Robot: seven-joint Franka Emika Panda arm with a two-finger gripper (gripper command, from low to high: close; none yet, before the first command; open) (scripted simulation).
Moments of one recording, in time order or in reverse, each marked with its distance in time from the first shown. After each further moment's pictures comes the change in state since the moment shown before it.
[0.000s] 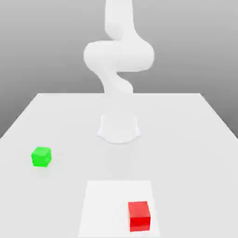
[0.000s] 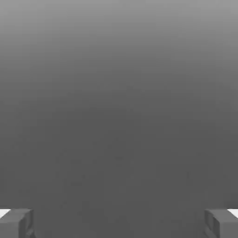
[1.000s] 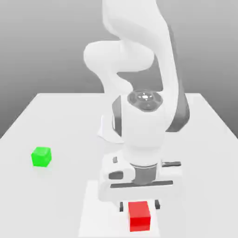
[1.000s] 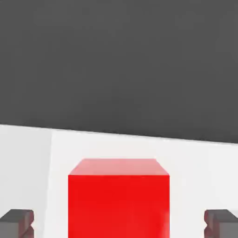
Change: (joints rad) arm 0.054 1.055 0.035 -0.180 -0.043 0.510 0.042
